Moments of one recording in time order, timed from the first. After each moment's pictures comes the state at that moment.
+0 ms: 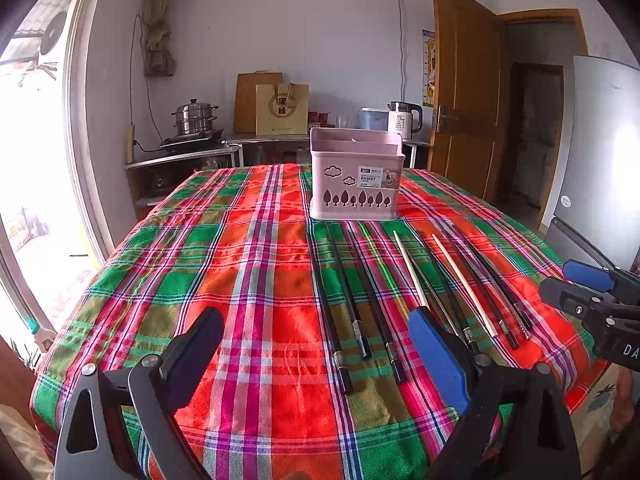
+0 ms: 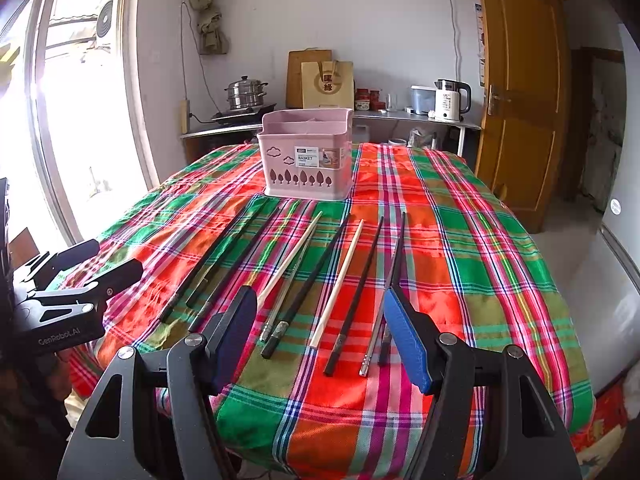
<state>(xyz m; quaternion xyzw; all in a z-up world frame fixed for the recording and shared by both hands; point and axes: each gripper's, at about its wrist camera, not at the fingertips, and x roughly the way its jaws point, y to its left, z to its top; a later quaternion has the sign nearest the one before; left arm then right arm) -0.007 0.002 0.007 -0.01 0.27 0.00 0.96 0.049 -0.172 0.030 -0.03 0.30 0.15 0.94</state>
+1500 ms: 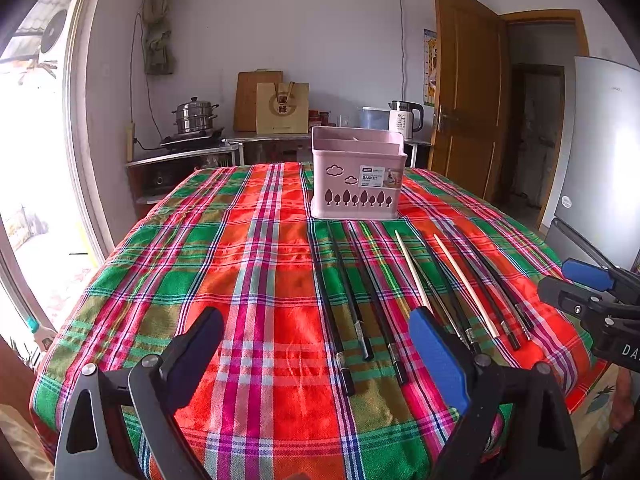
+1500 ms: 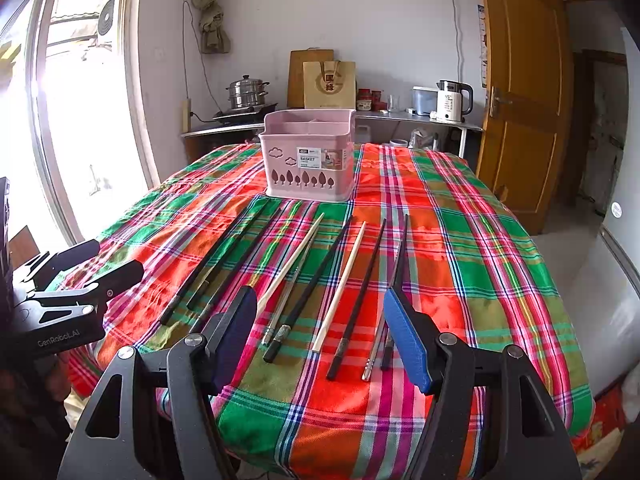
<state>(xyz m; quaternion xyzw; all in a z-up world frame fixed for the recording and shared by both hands) -0.006 0.004 0.010 -0.01 0.27 0.00 0.96 0.050 -0.170 0.031 -0.03 0.30 0.15 0.94</state>
